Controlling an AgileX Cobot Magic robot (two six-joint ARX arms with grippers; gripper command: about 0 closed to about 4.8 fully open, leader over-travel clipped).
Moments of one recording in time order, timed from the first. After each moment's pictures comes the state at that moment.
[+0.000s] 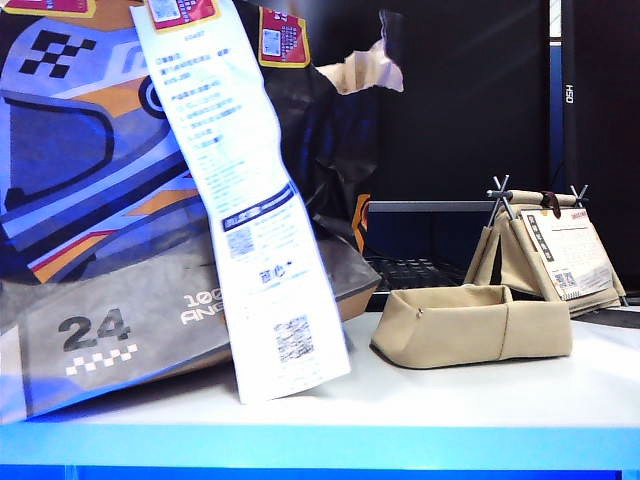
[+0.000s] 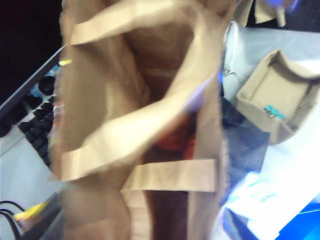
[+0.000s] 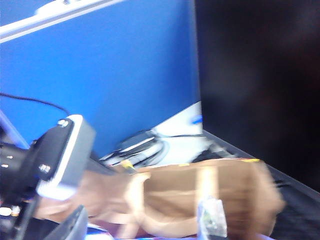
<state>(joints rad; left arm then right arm) -0.55 1.38 1.69 -1.03 -0.01 0.28 0.51 1.50 2.09 -0.83 -0.44 0.03</state>
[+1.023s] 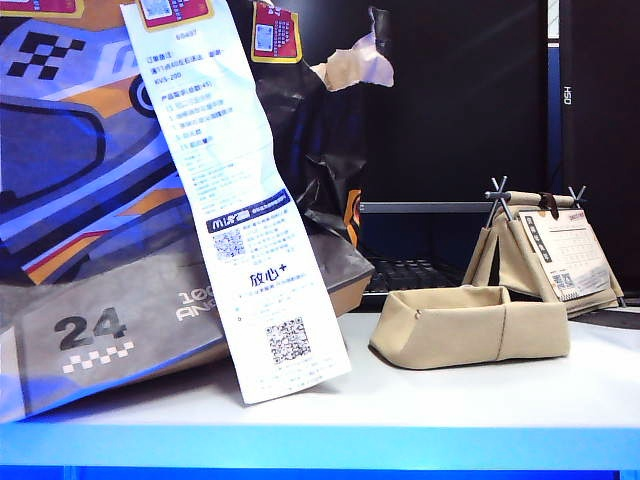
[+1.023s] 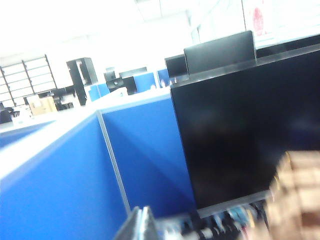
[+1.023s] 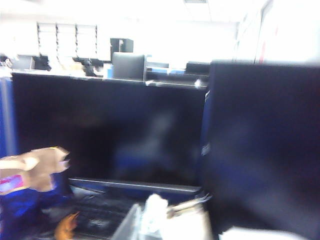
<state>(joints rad) -0.32 0.35 1.07 -0.45 -0.23 0.31 0.51 0.24 1.44 -0.94 0.29 -0.12</state>
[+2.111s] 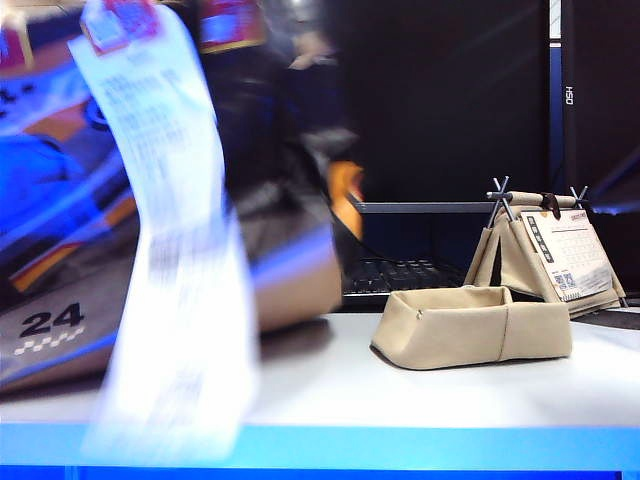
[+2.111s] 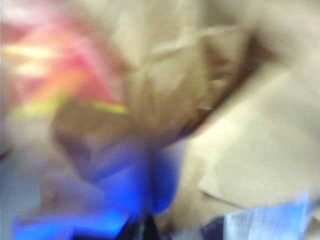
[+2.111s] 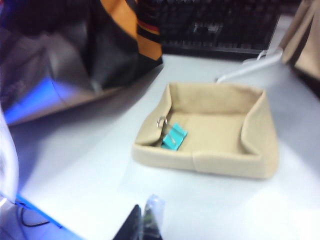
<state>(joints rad) -0.33 0.04 0.11 -0.16 -0.07 -0.33 0.52 0.34 0.16 -0.12 -0.03 0.19</state>
